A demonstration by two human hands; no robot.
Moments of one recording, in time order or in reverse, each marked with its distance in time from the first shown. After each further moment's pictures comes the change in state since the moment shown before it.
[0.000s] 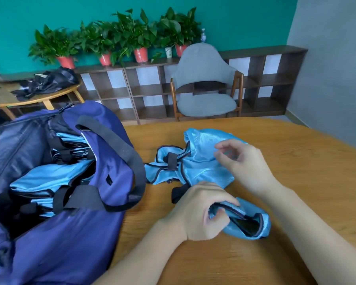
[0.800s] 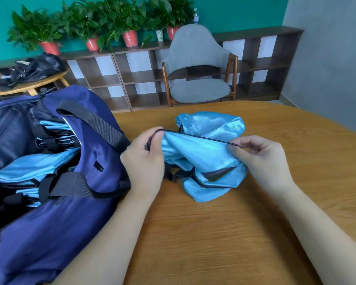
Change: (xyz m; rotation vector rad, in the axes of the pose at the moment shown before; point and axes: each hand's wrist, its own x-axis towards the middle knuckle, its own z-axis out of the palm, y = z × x) left_hand 0.014 -0.024 -0.050 0.130 0.943 -0.429; right_hand -0.037 0.024 -0.026 0.206 0.184 0.164
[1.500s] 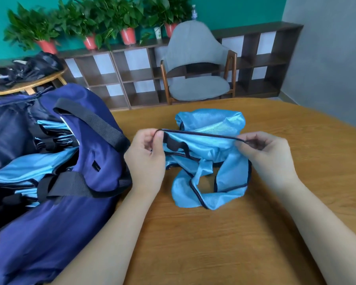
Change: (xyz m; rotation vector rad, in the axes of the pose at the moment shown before) left_hand -0.002 -0.013 0.008 -0.044 -0.044 -0.069; right_hand 0.006 0.006 -0.006 0.033 0.032 -0.012
